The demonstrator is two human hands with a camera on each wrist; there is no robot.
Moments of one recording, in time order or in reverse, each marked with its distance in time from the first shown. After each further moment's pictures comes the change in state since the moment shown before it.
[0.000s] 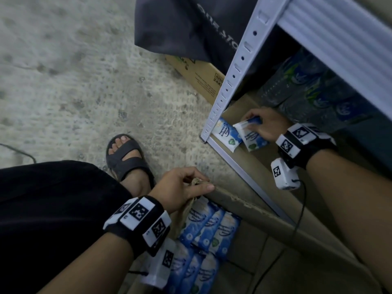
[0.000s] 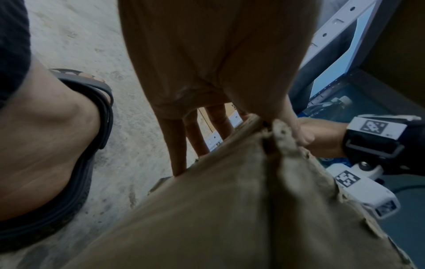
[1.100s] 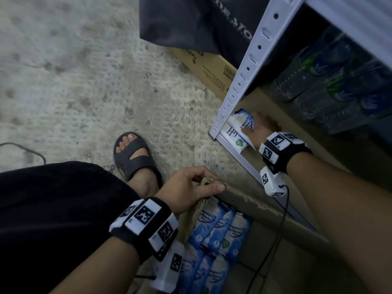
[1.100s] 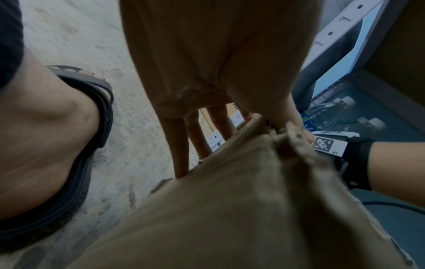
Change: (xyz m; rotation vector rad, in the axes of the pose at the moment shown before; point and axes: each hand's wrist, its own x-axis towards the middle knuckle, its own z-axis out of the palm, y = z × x) left_hand 0.005 -0.004 -0.003 -0.020 -0.029 0.001; right_hand 0.031 0.005 0.065 -0.210 0.032 0.332
